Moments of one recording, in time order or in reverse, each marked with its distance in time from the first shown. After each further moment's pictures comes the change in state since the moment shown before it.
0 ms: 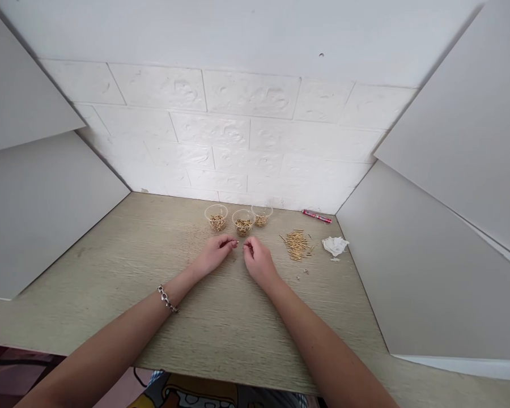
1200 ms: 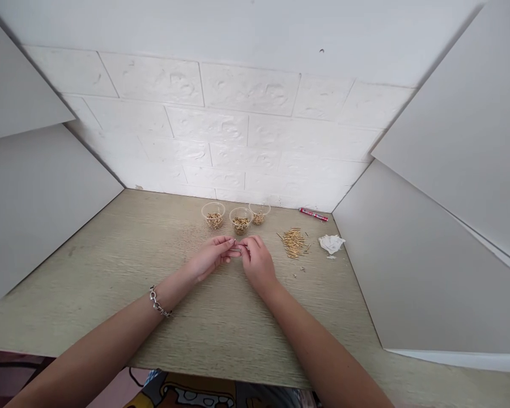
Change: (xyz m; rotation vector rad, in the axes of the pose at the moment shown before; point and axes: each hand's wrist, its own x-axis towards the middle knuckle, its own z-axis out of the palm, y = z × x) left_hand -0.009 0.013 0.007 -1.066 -0.169 -0.369; right_hand -0.010 -0.015 -0.007 -0.063 0.125 -0.206
